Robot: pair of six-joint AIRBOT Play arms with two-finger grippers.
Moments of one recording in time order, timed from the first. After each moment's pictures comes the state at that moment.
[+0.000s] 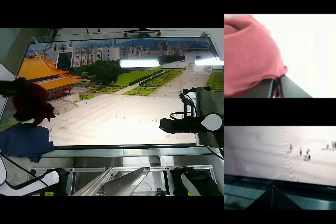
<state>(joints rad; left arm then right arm) 0.40 -1.31 1.43 1.10 -1.24 -1.33 0.07 -0.77 0.66 -1.12 1.21 1.66</state>
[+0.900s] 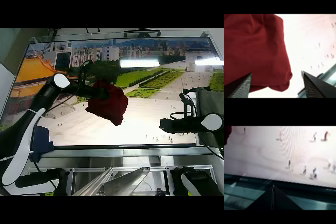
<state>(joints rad) -0.31 -1.44 1.35 0.92 -1.11 -1.34 0.07 -0.77 0.66 -1.12 1.21 1.62</state>
